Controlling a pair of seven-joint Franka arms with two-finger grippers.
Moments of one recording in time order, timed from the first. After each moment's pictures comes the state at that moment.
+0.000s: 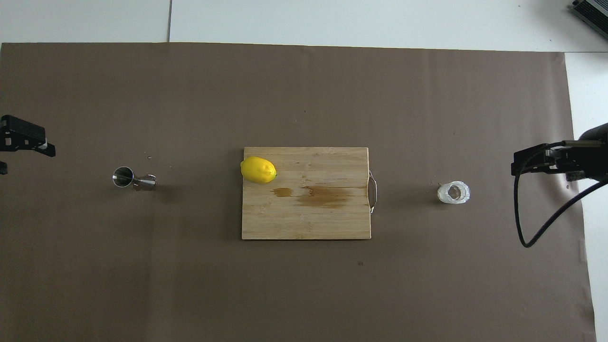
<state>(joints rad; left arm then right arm) 0.15 0.13 -0.05 -1.53 -0.11 1.49 -0.16 0.01 -0.06 0.01 -1.65 0.00 1.55 0.14</state>
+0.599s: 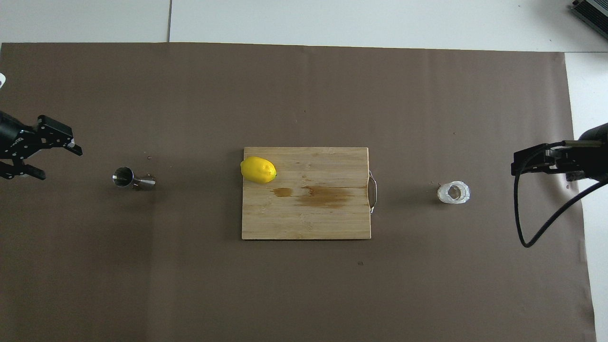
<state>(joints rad) 0.22 0.31 -0.04 -1.52 -0.20 1.52 -0.31 0.01 -0.06 0.01 -1.65 0.00 1.55 0.14</state>
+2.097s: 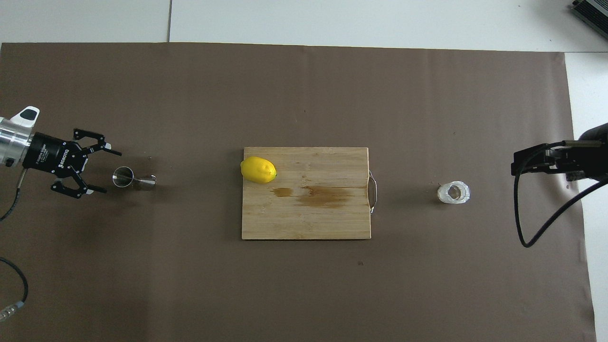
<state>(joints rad) 0.33 0.46 -0.05 -1.68 -0.66 1.55 -0.61 0.01 -0.06 0.01 -1.65 0.00 1.55 0.14</state>
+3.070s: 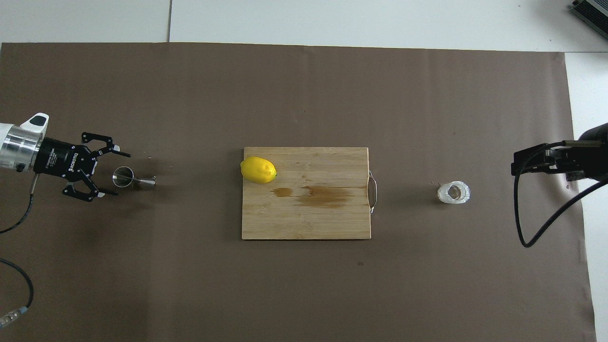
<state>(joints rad) 0.33 0.44 -0.06 -1.74 -0.74 1.55 -0.61 0.01 -0.06 0.01 -1.65 0.00 1.55 0.14</state>
